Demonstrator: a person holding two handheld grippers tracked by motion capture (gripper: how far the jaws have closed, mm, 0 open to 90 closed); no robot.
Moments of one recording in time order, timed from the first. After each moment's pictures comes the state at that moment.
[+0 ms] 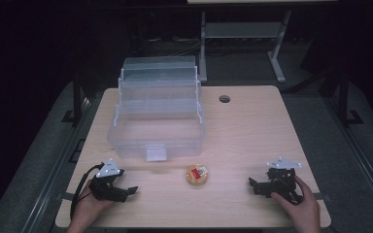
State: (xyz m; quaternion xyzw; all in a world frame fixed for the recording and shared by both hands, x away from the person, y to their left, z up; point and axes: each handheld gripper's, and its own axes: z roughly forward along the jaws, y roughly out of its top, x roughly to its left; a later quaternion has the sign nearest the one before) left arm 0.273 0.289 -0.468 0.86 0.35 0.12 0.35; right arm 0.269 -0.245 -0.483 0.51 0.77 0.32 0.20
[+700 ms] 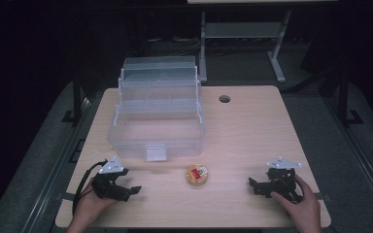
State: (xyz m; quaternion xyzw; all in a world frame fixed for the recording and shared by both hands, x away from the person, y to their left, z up) left arm 0.273 0.274 -0.449 0.87 0.33 0.09 0.35; right arm 0.269 -0.245 -0.483 0.51 0.77 0.32 0.20
